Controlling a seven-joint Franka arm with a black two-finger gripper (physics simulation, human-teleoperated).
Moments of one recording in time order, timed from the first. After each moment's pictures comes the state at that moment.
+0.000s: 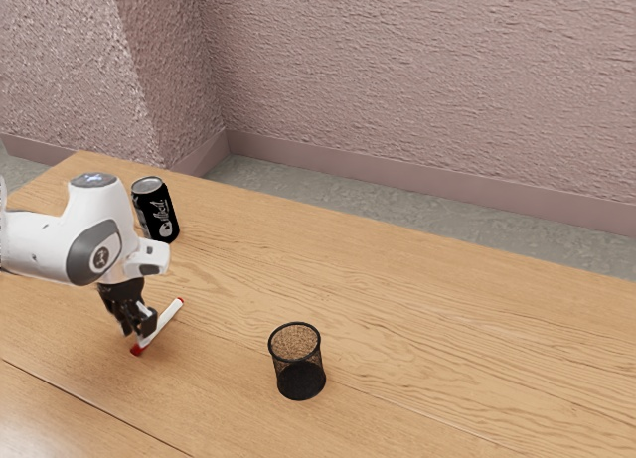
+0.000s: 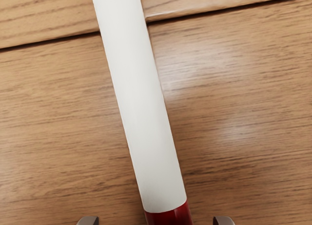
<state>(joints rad) -0.12 0.10 0.38 -2.44 0.06 2.49 0.38</state>
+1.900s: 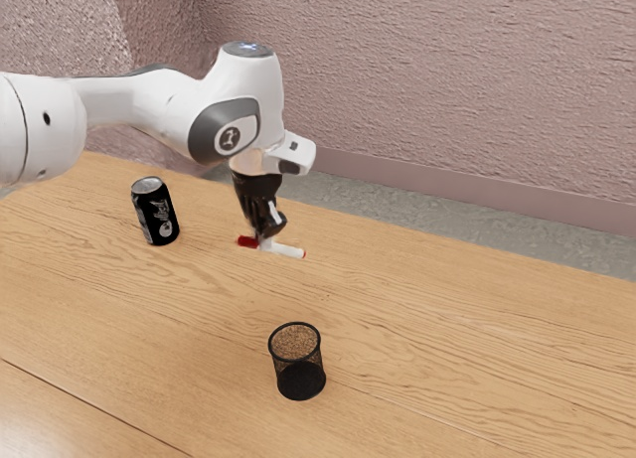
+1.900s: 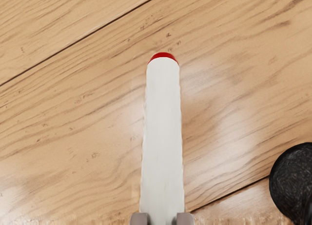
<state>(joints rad) -0.28 0.19 0.10 -1.79 0.11 1.93 0.26</state>
